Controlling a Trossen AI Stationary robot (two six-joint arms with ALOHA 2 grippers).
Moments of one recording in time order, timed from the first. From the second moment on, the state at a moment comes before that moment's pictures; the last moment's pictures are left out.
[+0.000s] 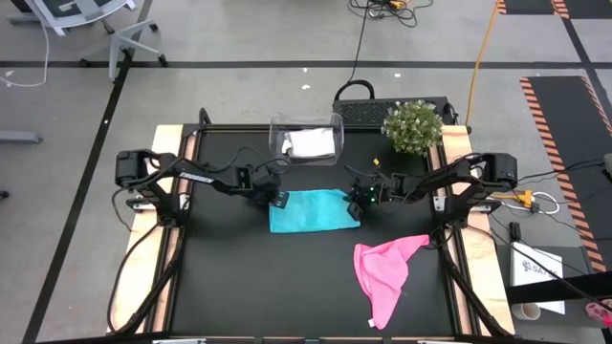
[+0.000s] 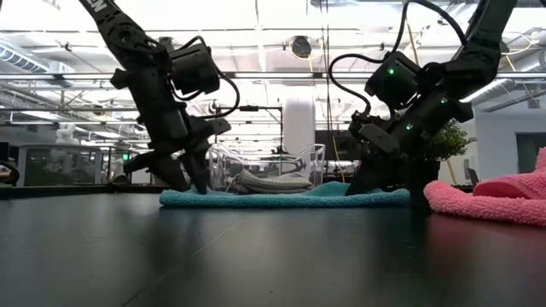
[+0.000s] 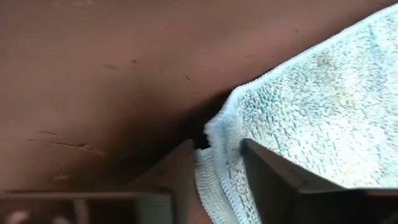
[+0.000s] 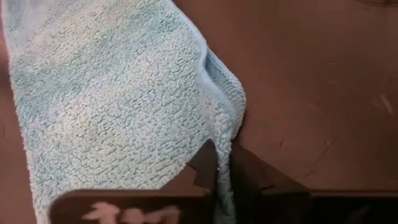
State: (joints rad) left arm 0.21 1.64 0.76 -0.23 -0.05 -0.97; right arm -0.23 1.58 0.44 0.33 -0.03 0.36
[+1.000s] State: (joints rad) left arm 0.15 1.58 0.76 -0.23 -0.21 -0.85; right arm -0.23 1.54 0.44 0.28 0.00 0.34
